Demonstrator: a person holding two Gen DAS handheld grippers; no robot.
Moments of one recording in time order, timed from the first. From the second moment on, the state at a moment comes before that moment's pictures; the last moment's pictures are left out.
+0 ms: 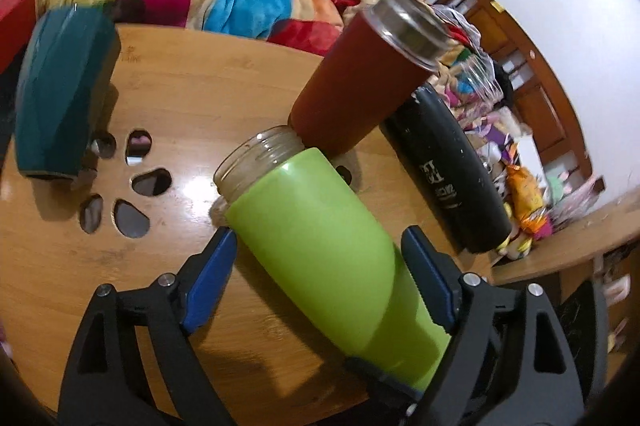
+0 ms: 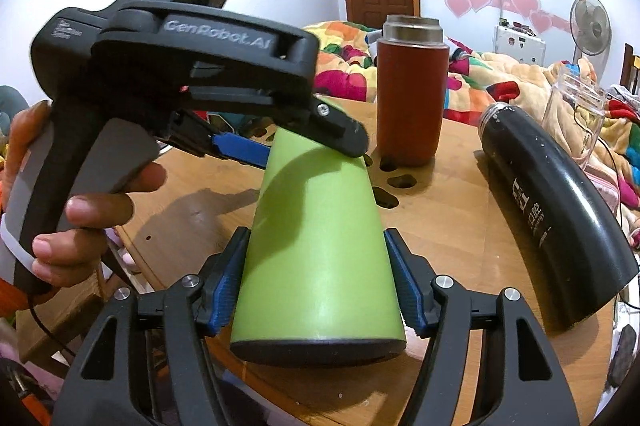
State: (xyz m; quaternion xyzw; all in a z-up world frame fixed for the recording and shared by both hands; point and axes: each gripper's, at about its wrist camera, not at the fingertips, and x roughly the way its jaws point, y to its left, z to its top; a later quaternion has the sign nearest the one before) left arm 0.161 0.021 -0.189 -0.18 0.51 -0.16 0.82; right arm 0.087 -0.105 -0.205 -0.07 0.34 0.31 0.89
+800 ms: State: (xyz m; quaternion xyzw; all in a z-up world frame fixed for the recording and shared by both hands) left arm 0.106 -0.036 -0.144 -0.02 0.45 -0.19 0.87; right arm 0.055 -0.133 -0.195 -0.04 0.37 0.26 0.89
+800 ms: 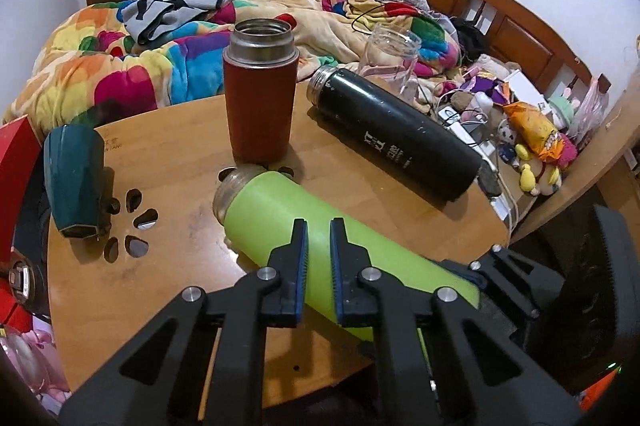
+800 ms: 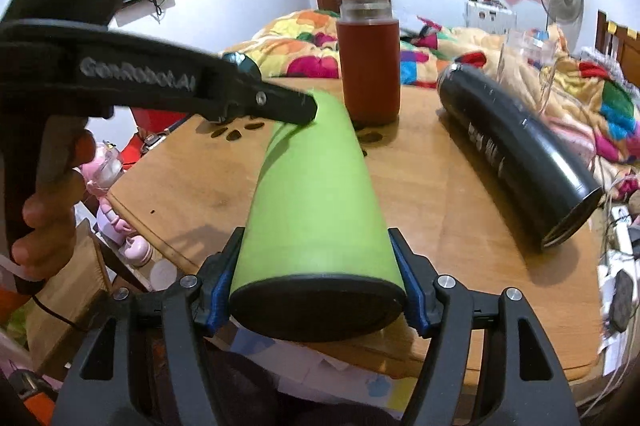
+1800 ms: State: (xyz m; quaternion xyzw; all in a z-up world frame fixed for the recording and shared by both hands) left arm 0.084 0.058 -0.099 -0.07 0.40 -0.13 0.90; right arm 0.091 -0.090 -0.087 -0.10 0.30 0.32 0.89
